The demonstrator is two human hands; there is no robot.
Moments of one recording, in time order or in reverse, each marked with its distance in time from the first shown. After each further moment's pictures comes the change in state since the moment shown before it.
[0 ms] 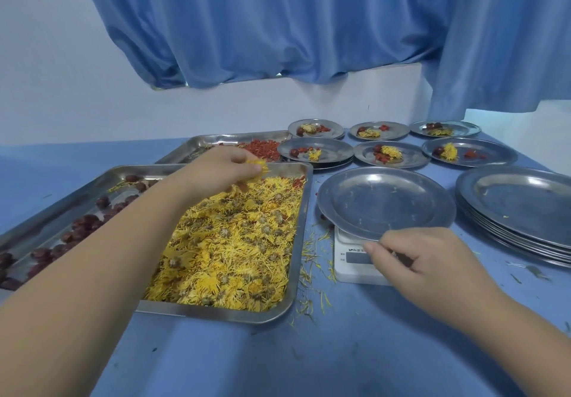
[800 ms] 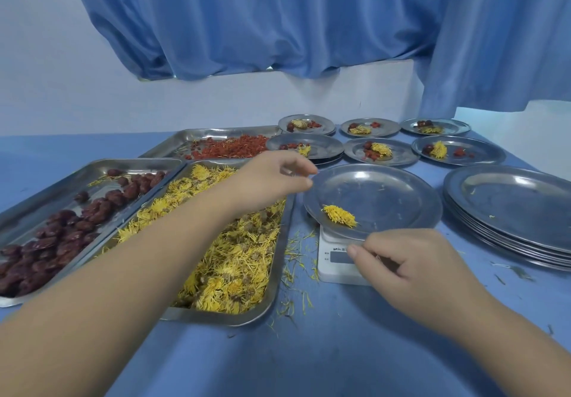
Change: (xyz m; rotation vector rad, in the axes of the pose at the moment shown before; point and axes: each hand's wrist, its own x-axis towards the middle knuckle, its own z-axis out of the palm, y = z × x) left_hand 0.013 0.047 0.070 -0.099 -0.077 0.163; right_hand -0.001 0.000 -0.002 0.046 0.004 -0.045
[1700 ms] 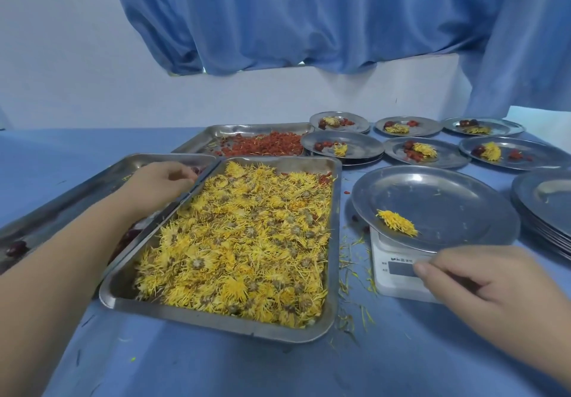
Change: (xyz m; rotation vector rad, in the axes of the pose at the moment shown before) left_hand -0.074 -0.160 -0.143 0.373 0.299 -0.356; right_hand 0.001 0.009 0.015 -0.037 0.008 -0.033
